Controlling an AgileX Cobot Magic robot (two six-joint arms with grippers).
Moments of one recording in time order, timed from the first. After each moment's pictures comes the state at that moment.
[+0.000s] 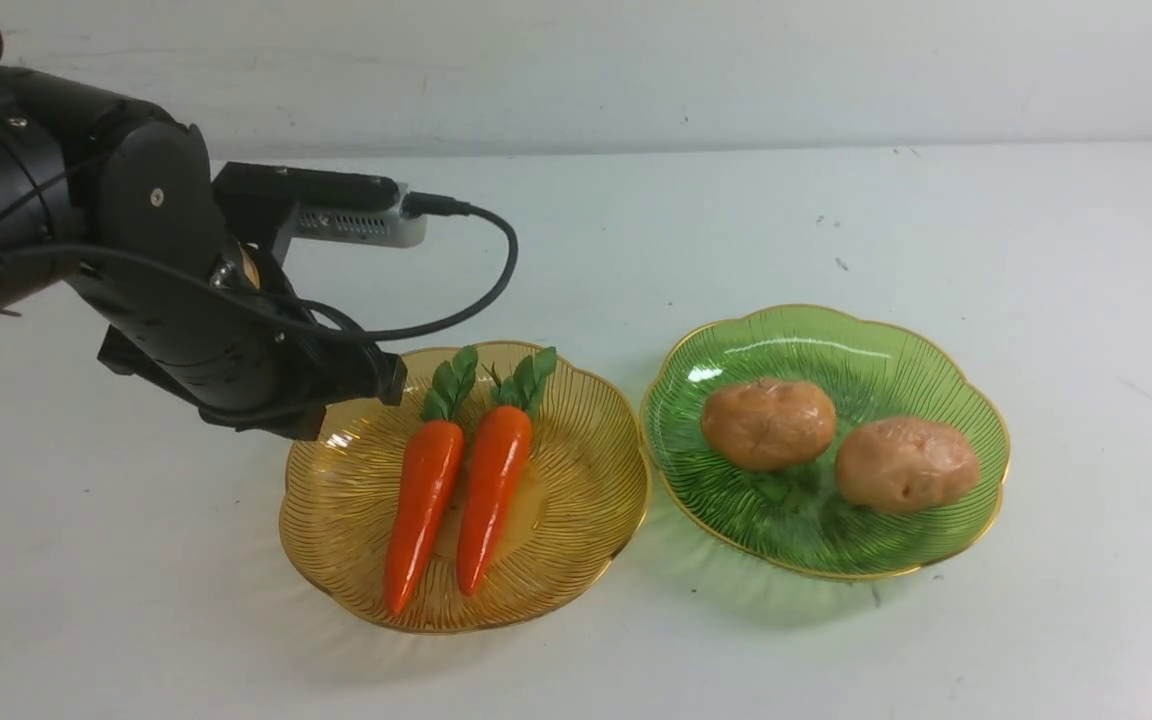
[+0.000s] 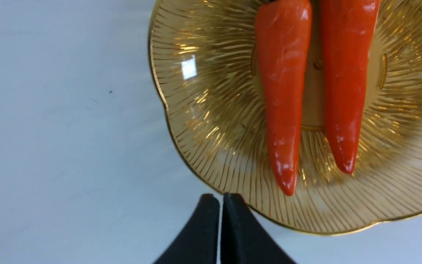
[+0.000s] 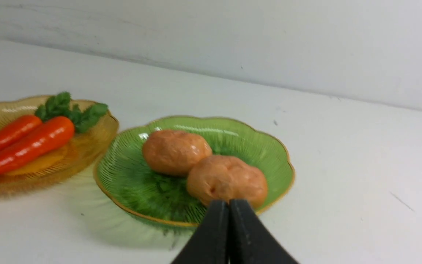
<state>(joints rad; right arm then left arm) 0.19 -0.01 0.00 0.05 0.44 -0.07 -0.33 1.51 -1.22 0.07 1.00 -0.24</state>
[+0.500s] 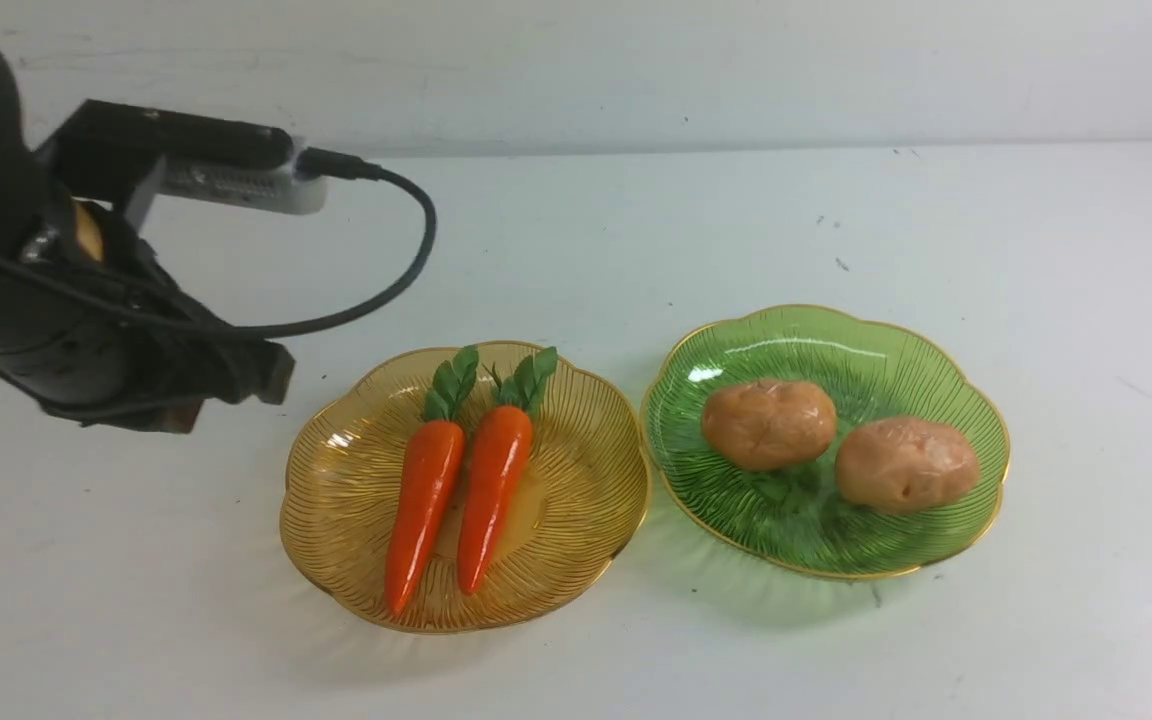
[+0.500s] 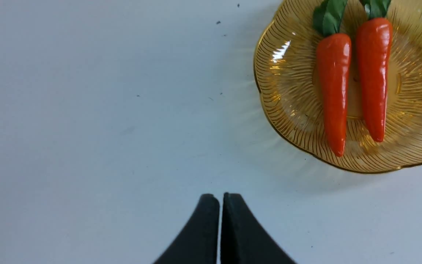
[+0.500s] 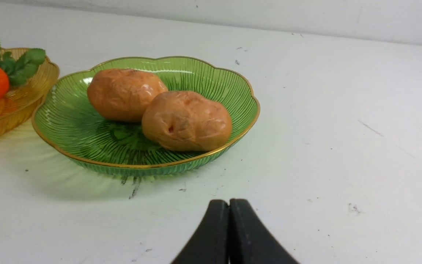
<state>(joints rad) 0.11 -0.01 0.02 0.05 0.40 -0.07 -0.33 0.95 -1.17 0.22 1.24 -0.24</state>
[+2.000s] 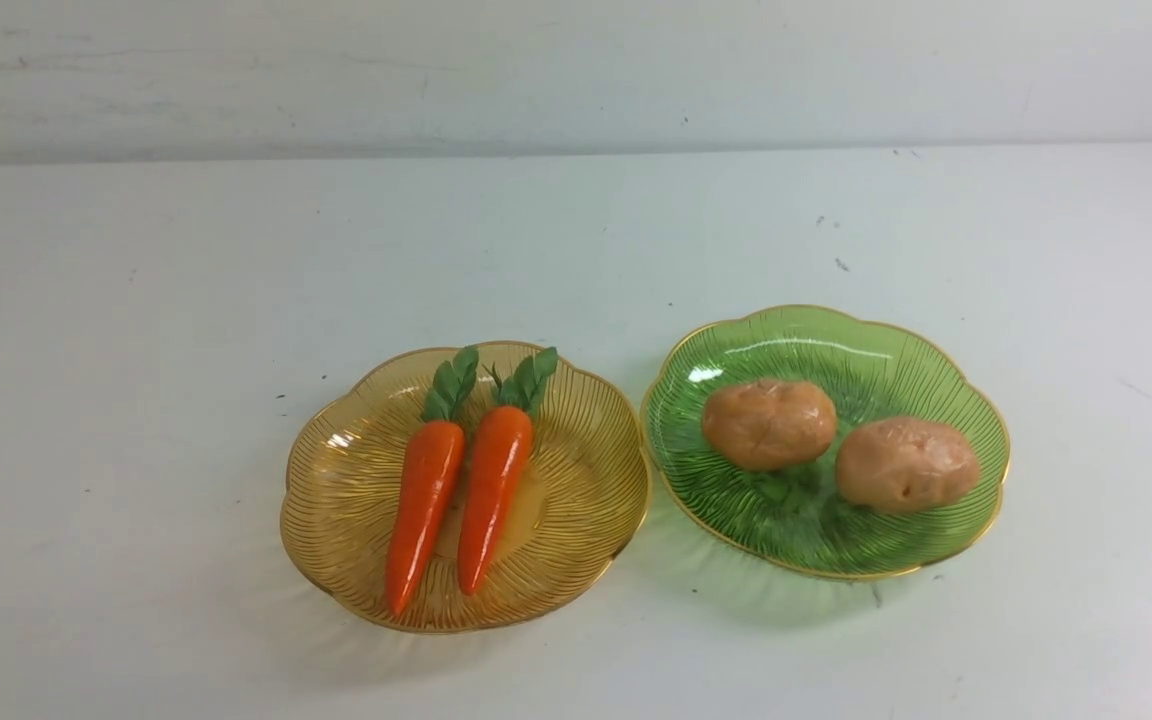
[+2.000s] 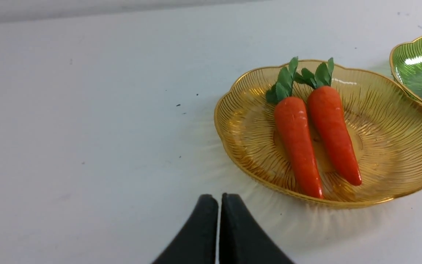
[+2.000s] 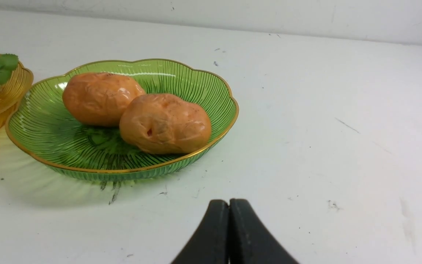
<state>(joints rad) 0.11 -0.01 0.02 0.05 0.40 -0.06 -0.24 0.17 -0.17 0.13 0.40 -0.18</state>
